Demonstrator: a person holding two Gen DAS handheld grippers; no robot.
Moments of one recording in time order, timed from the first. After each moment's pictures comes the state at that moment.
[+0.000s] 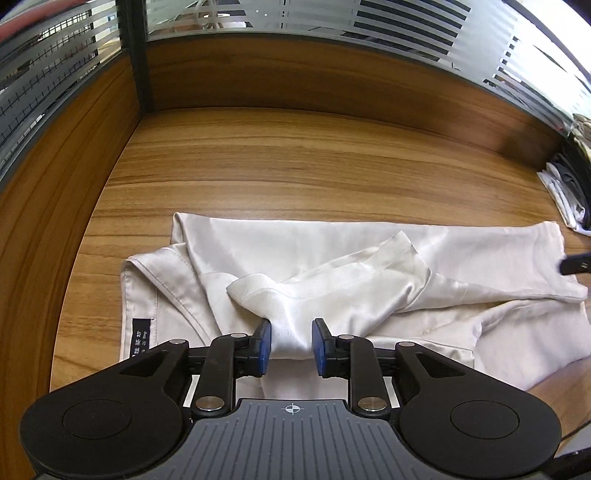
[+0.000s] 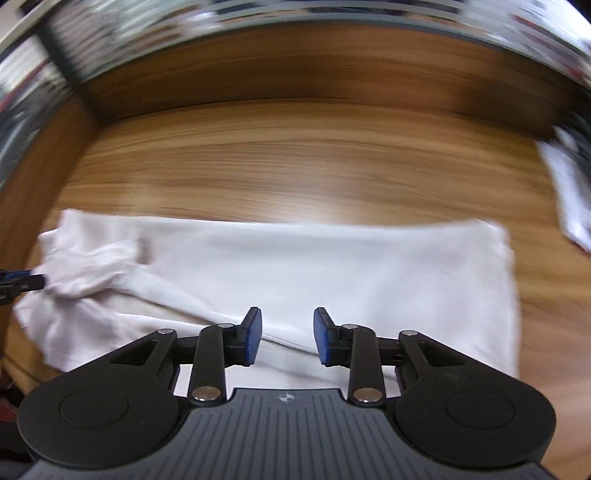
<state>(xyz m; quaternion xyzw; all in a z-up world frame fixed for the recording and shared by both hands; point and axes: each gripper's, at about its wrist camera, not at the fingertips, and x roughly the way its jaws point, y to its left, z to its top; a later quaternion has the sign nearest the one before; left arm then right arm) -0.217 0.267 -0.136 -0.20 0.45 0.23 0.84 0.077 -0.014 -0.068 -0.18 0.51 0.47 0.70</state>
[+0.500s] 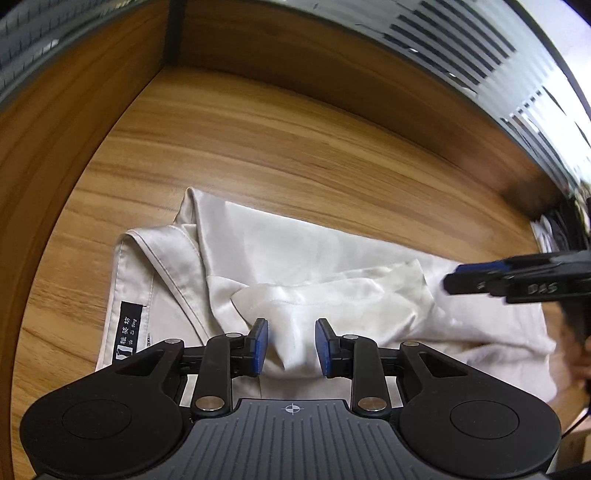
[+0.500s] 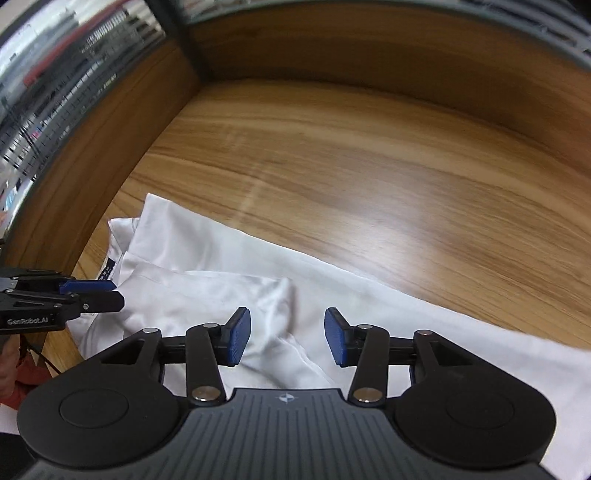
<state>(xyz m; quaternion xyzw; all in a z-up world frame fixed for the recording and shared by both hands) -0.224 0.322 -0.158 -0.33 0.44 0.22 0.80 0.010 0.153 -0.088 -0.22 0.52 0.57 0.60</state>
